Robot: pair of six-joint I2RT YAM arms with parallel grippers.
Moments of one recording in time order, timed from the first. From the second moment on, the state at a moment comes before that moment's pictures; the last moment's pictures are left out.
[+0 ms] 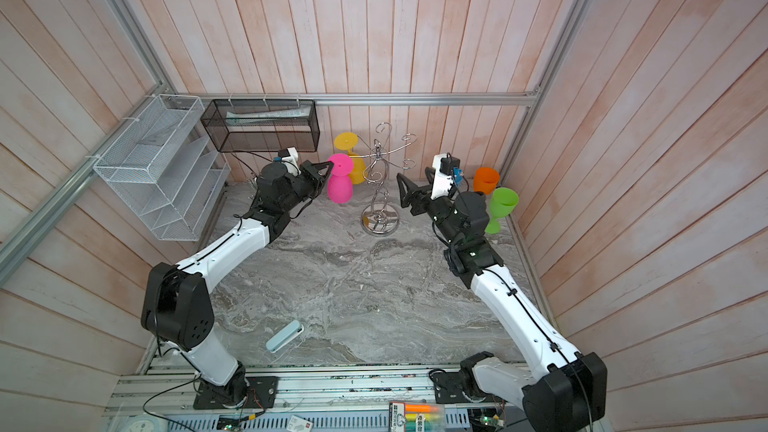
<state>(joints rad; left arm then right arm) -0.36 1.71 1.37 0.33 0.28 -1.18 0.39 1.16 1.03 0.27 -0.13 0.24</state>
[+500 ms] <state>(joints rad) -0.36 1.73 1.45 0.33 0.27 -1.17 0.39 1.16 1.03 0.27 -0.13 0.24</state>
